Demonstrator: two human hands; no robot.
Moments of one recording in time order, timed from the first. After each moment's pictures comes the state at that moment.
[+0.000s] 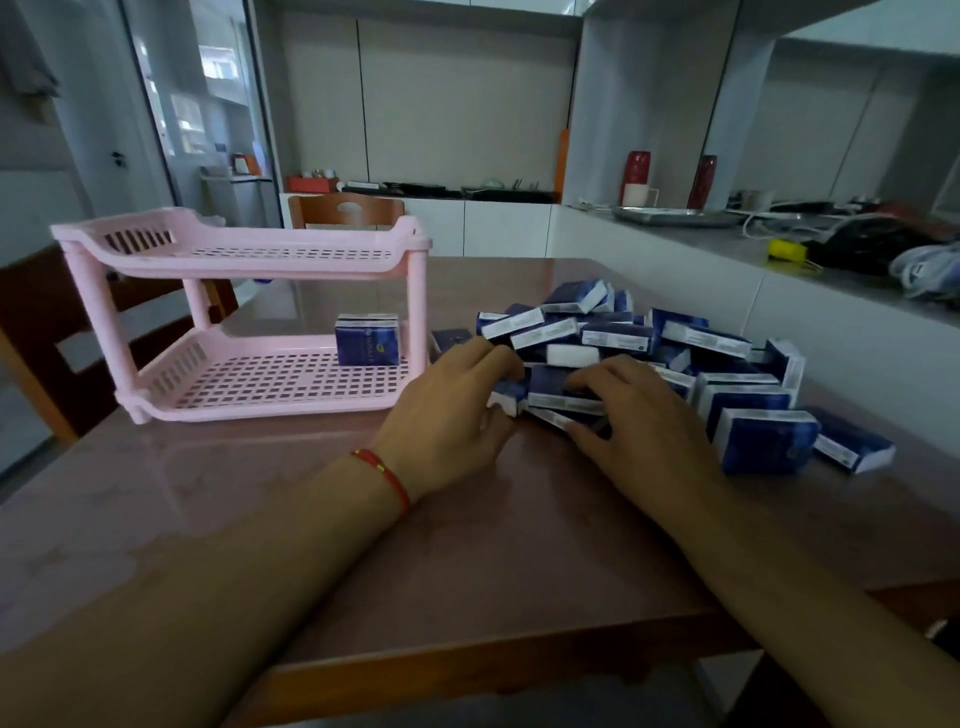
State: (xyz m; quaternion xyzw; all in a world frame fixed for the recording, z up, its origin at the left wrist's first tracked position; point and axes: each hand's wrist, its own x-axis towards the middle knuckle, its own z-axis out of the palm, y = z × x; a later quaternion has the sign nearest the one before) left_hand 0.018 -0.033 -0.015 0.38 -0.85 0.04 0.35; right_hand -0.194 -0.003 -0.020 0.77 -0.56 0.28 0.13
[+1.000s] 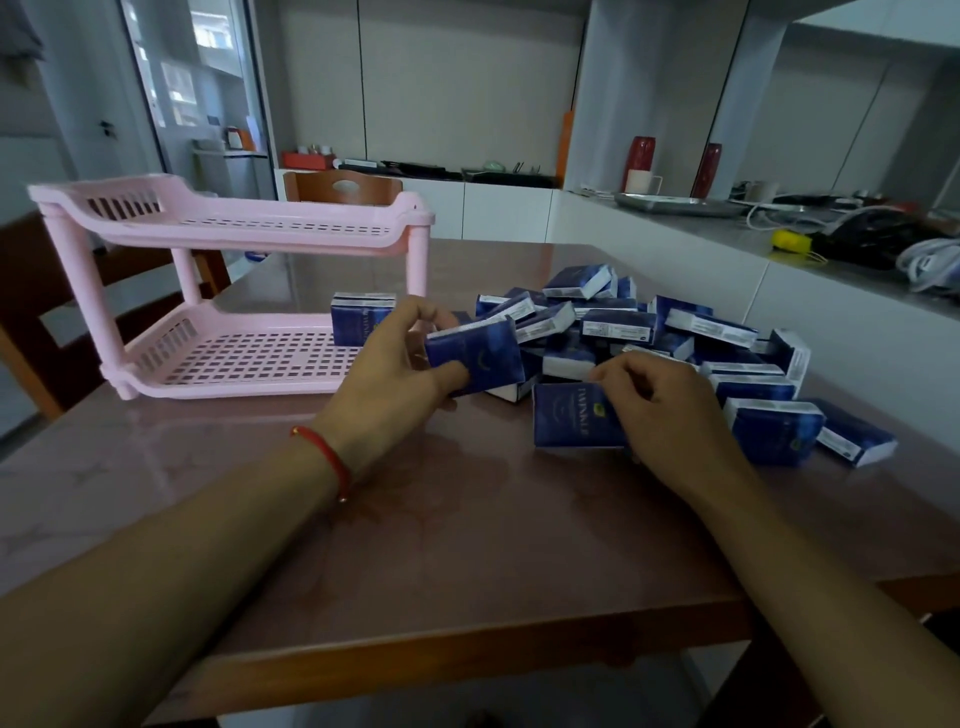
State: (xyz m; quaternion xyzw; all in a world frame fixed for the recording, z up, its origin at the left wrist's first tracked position) left_hand 0.043 -0.026 -0.006 0.39 -0.66 -0.35 0.53; right_hand -0.200 0.003 -0.012 0.67 -0.59 0.43 -0.10
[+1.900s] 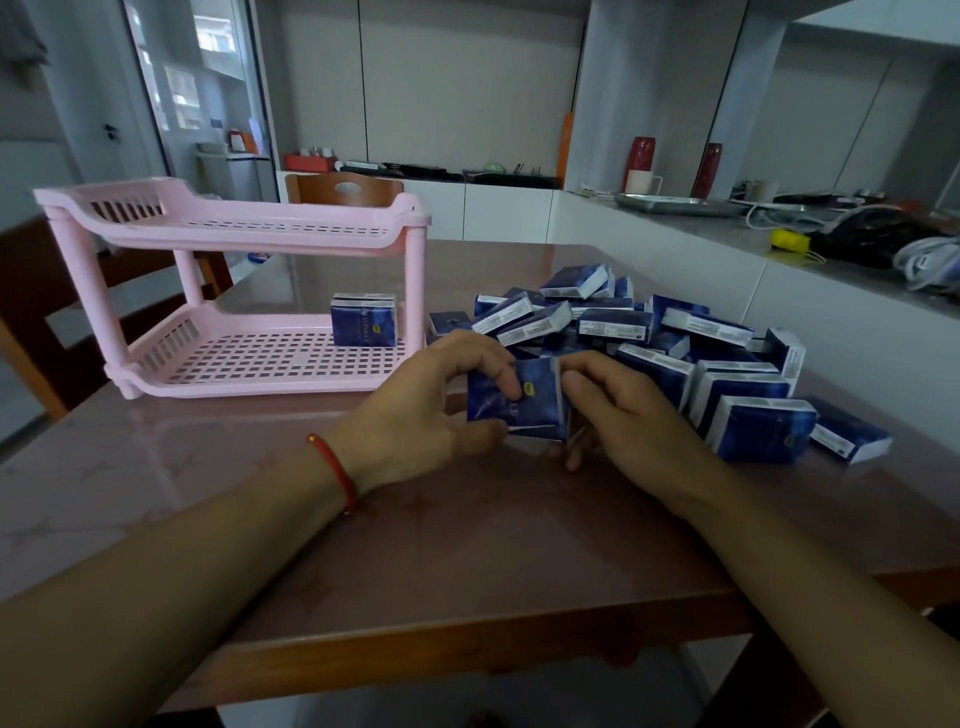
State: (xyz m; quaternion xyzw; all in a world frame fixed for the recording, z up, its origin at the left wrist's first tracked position) left_hand 0.036 -0.015 -0.012 0.30 -0.82 -0.26 0.41; right_hand -0.188 0.006 -0.015 0.72 -0.46 0.42 -0.31
